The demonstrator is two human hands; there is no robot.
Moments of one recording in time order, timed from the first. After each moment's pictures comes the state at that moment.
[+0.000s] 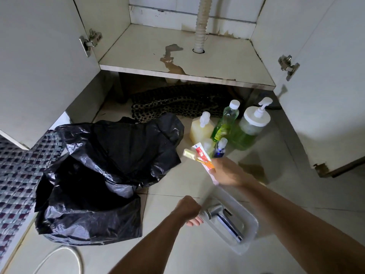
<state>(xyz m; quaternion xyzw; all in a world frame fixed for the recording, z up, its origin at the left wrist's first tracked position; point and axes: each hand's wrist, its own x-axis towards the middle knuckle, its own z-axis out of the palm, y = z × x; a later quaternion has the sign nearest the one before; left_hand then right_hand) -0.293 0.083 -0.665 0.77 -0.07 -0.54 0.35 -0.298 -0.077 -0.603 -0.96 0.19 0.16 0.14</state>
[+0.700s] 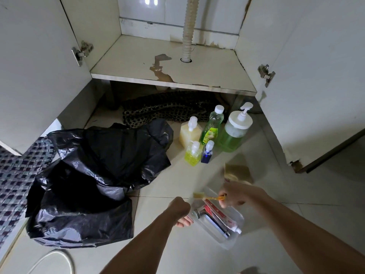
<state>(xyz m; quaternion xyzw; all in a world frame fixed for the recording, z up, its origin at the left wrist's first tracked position) -0.302 0.078 -0.659 0.77 -0.04 -0.54 0.34 -0.373 -0.102 -0.591 -0.89 0.17 0.38 0.16</state>
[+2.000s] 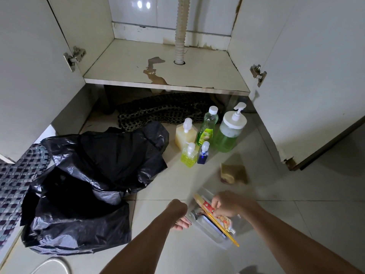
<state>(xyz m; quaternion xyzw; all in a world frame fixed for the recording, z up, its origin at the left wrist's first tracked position) -0.303 0.075 -0.659 0.76 0.00 -0.55 0.34 -0.393 -0.086 -0.620 -0.90 0.23 0.33 0.19</state>
